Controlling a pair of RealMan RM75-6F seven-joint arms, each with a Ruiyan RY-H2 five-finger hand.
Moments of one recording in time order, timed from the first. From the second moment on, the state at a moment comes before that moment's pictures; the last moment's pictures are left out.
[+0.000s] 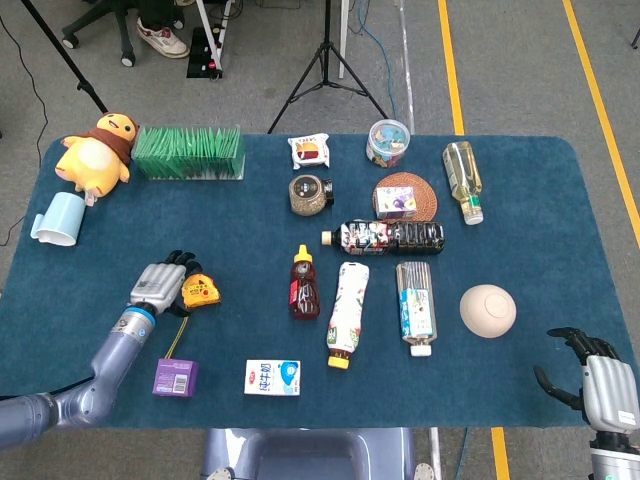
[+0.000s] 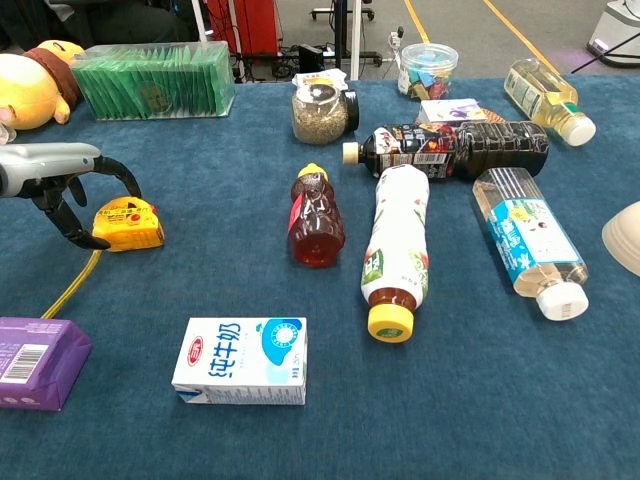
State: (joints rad) left arm -0.74 -1.39 -0.11 -1.56 0.70 0.85 0.46; right arm -0.04 -1.22 0.06 -1.62 -1.49 1.58 0.09
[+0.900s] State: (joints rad) left arm -0.77 -1.38 -0.11 -1.53 0.80 0.86 0.41; right arm -0.03 -1.21 0.07 -1.65 -1.49 1.57 0.09
